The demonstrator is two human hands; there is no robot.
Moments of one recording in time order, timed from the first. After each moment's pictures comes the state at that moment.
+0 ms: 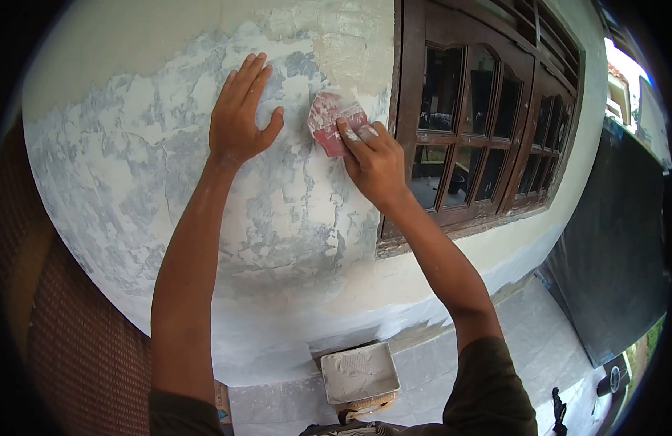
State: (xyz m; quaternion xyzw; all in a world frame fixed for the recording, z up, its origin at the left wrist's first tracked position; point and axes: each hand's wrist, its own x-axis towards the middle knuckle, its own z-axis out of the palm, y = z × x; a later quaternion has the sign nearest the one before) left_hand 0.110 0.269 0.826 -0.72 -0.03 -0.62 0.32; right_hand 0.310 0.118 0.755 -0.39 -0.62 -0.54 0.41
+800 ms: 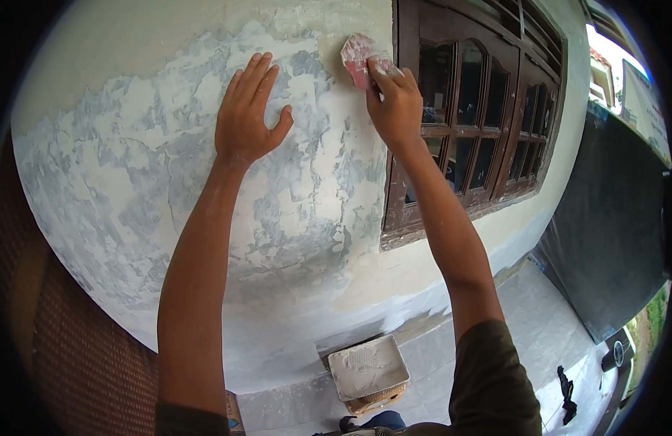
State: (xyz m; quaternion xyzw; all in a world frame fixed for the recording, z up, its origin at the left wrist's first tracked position) left_hand 0.110 0.274 0.824 -0.73 -0.01 -0.62 0.28; right_hand 0.330 0.131 0.825 -0.41 -0.48 -0.63 0.46
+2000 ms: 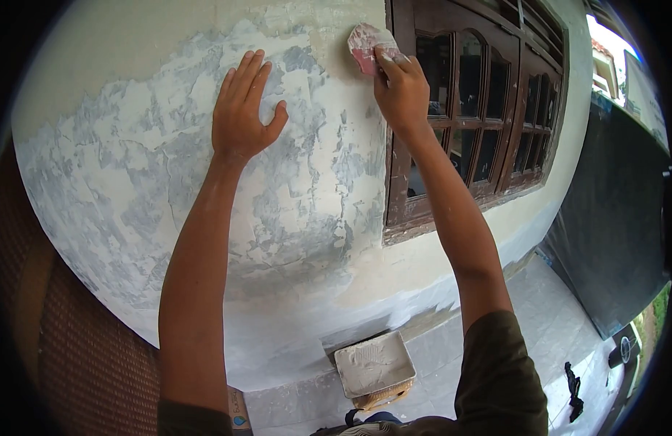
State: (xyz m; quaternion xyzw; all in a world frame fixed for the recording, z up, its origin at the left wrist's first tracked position) left_hand 0.111 0.276 0.822 -0.72 -0.01 -0.62 0.31; right_hand 0.345 0.125 0.827 -0.44 -0.47 -0.62 0.45
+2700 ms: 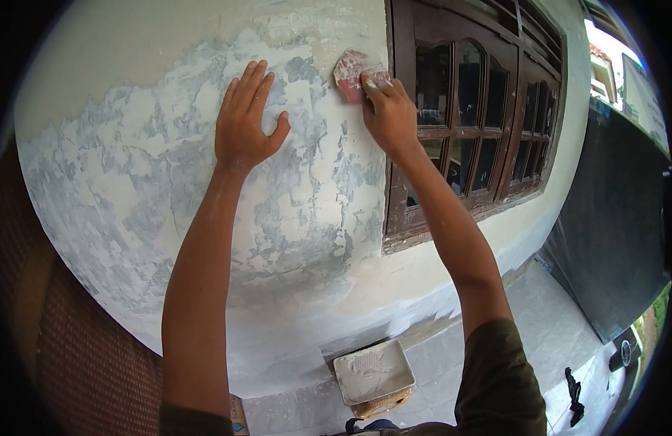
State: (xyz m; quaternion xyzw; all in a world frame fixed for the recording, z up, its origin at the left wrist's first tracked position) left_hand 0.111 0.272 0.825 -0.72 -0.02 -0.62 0.30; right_hand 0.344 0.135 0.809 -0.47 -0.50 -0.61 0.41
